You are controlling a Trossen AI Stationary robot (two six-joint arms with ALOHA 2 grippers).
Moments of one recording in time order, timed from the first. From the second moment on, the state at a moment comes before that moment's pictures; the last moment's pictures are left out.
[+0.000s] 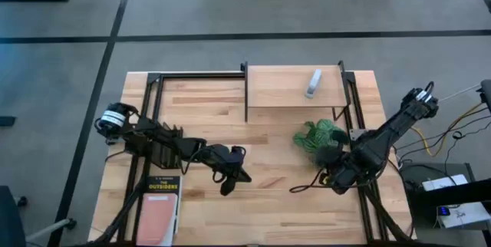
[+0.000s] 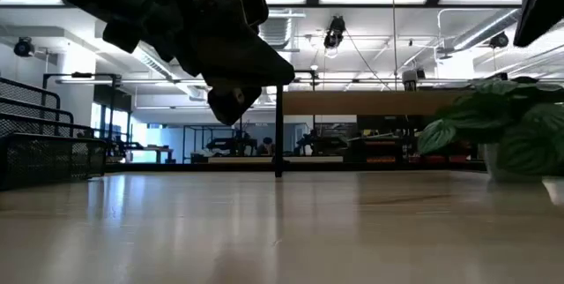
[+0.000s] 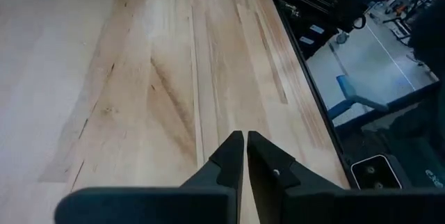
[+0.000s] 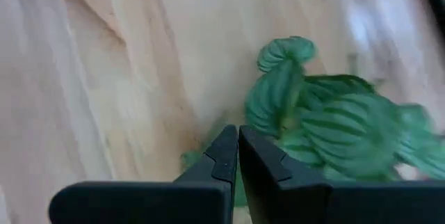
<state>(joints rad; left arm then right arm) -0.24 1.71 0.79 0.49 0.17 -0.48 0.70 1.26 1.10 -1.36 0.50 1.02</state>
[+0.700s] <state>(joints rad) -0.24 1.71 0.79 0.61 0.01 -0.52 0.38 1.10 0.98 -1.57 0.32 1.26</state>
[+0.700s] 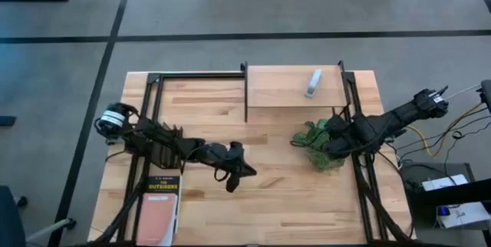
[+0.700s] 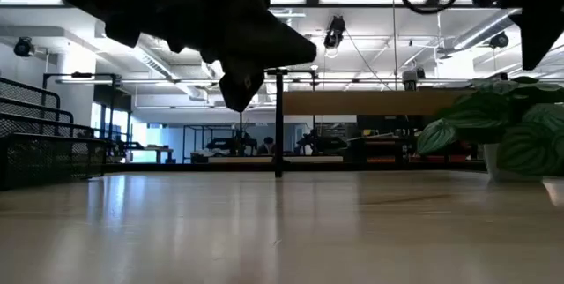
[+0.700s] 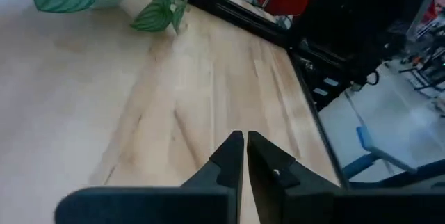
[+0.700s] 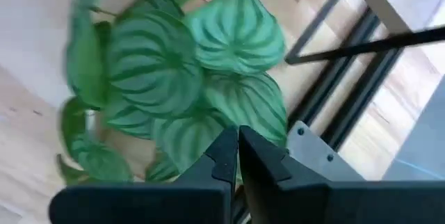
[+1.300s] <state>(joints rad) -0.23 1.71 0.79 0.62 -0.12 -0.43 0.32 1.10 0.92 -1.56 0.36 1.24</state>
